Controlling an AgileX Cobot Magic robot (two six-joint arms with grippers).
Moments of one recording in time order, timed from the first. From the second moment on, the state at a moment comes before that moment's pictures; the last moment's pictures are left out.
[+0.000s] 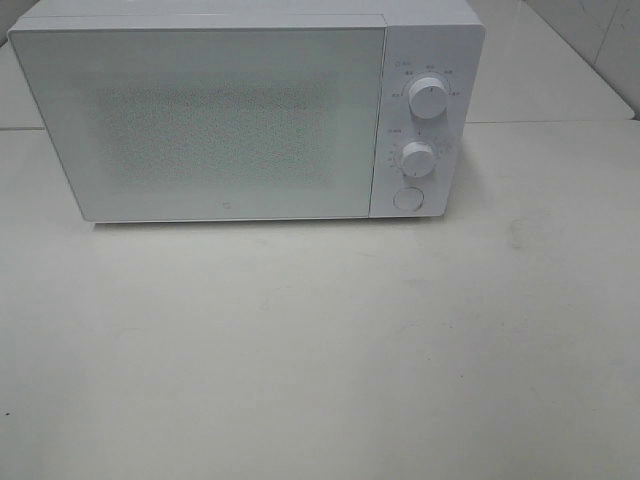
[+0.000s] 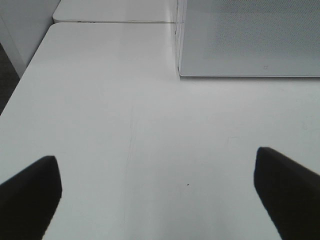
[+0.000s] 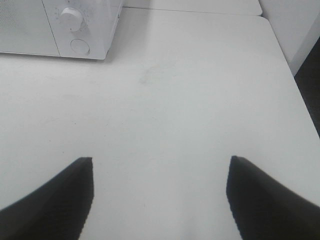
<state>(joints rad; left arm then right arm) 0.08 0.00 -0.50 -0.10 1.04 0.06 0.08 0.00 -0.51 -0.07 1.04 0.03</state>
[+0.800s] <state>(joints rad) 0.08 0.00 -0.50 -0.10 1.04 0.06 0.08 0.44 -0.52 -0.07 0.50 0.03</state>
